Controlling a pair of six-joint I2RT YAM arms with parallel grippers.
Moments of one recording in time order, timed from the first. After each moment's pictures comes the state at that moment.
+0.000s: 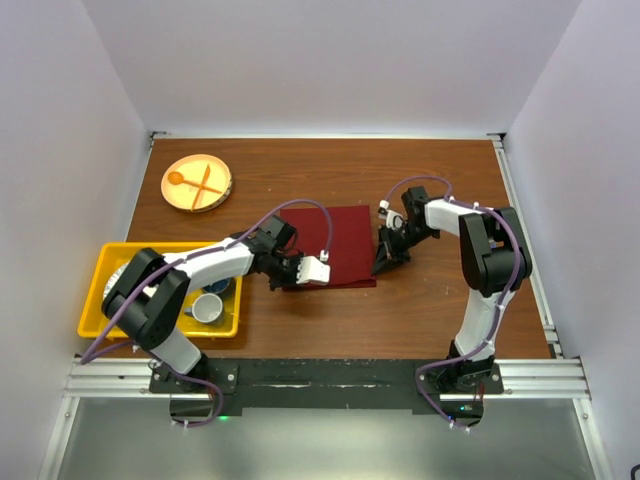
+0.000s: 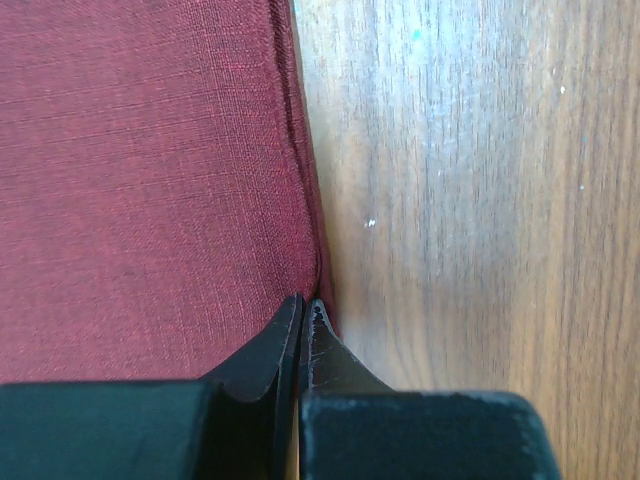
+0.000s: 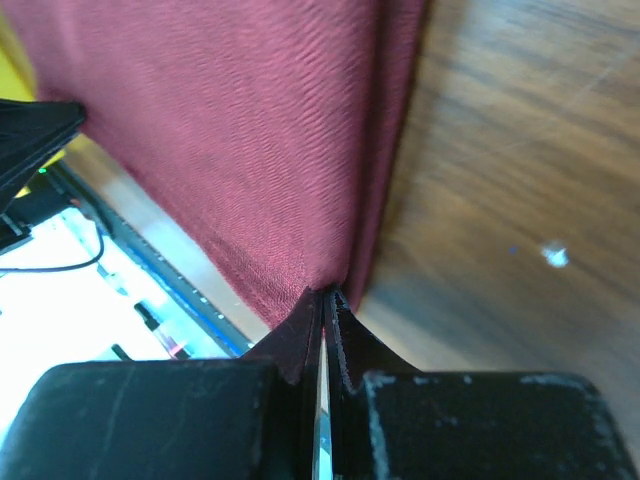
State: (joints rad) left arm -0.62 1.59 0.86 -0.43 0.44 0.95; right arm 0.21 1.94 1.15 -0.71 -0.70 0.12
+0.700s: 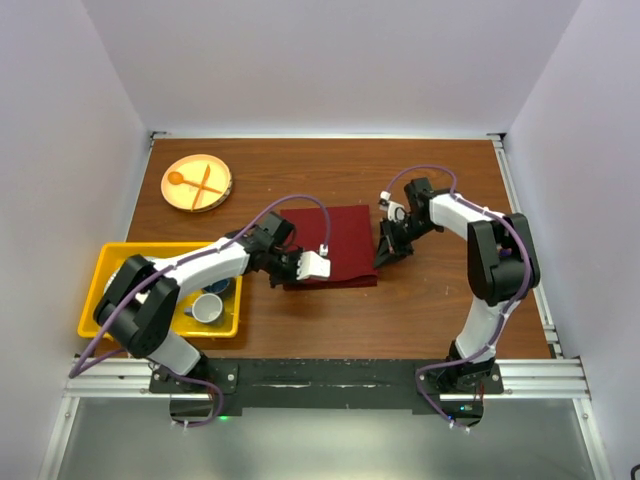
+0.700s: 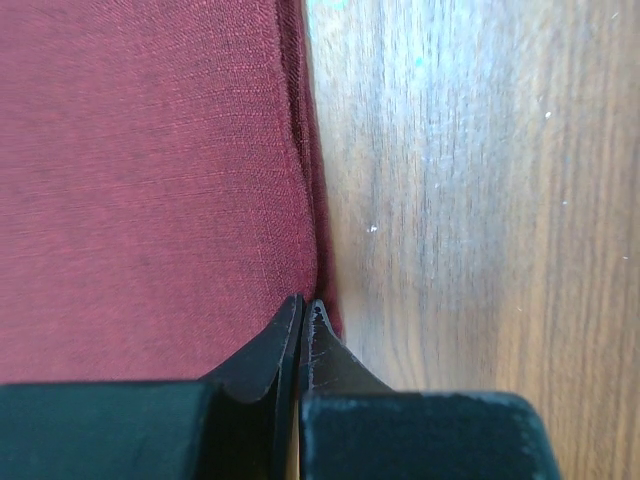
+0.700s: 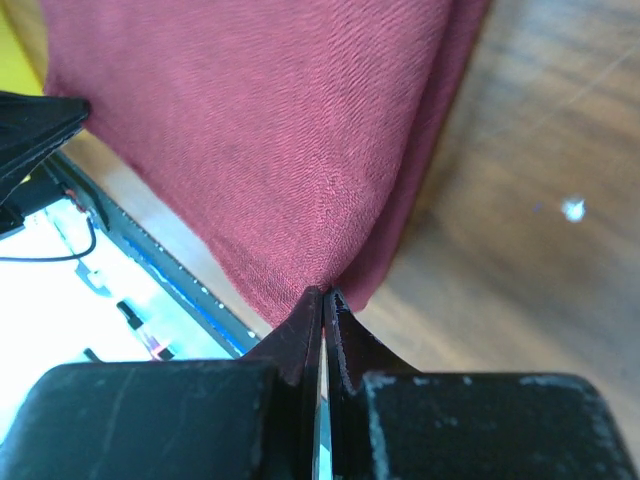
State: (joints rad) left arm -0.63 1.55 0.87 -0.44 0.44 0.90; right arm 0.21 1.88 1.19 -0.78 -0.68 0.08
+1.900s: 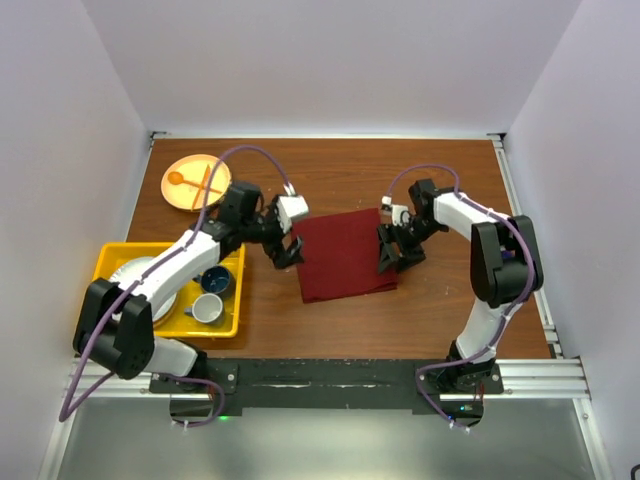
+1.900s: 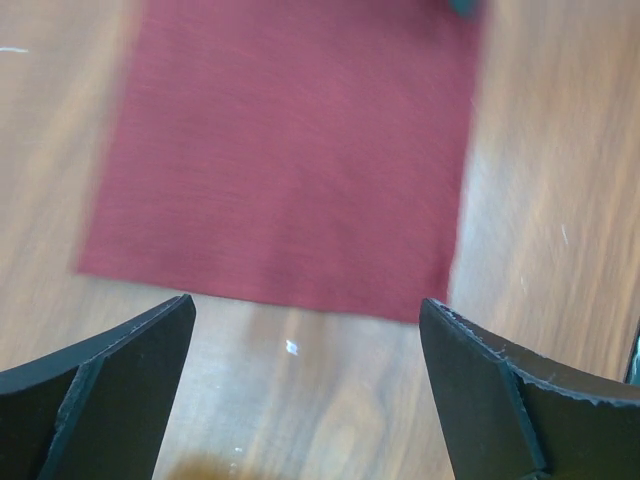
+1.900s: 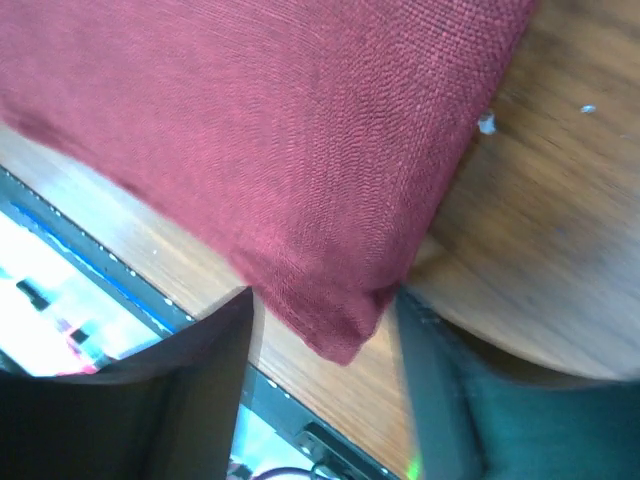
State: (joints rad) left arm -0.46 1.39 0.93 -0.32 0.61 0.47; right arm 0.19 1.86 1.18 -0.88 -0.54 -0.11
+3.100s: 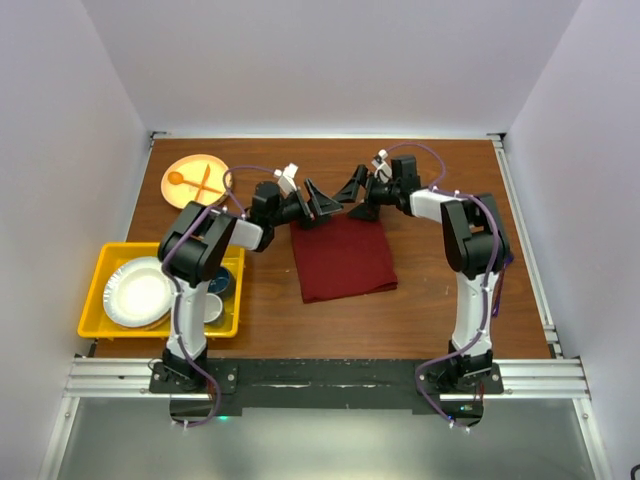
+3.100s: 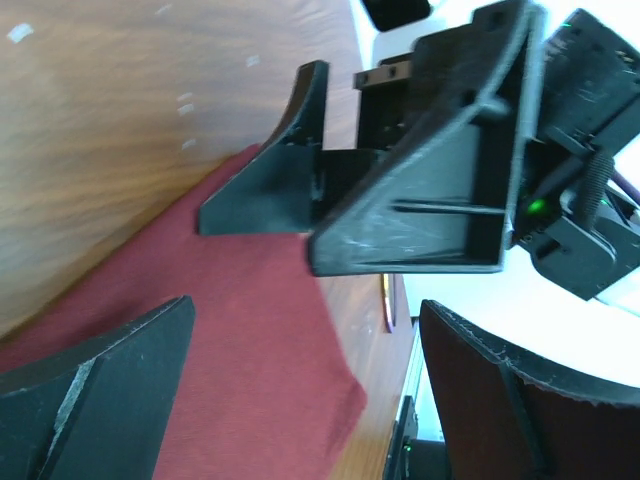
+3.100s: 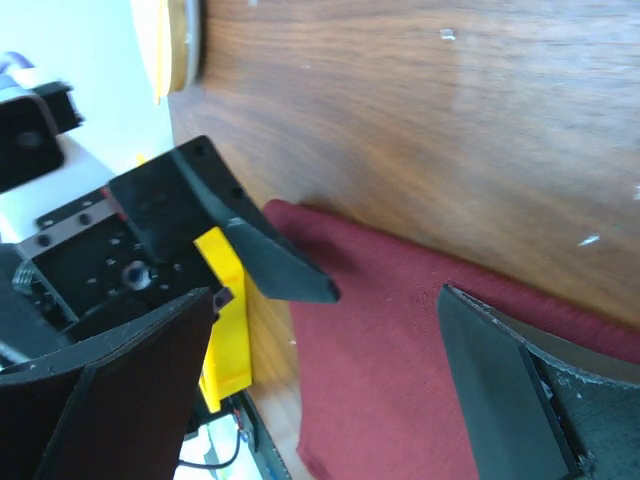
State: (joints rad) left arm -0.41 2.10 1.04 0.85 0.63 -1.06; right arm 0.24 2.13 1.36 0.09 -0.77 0.79
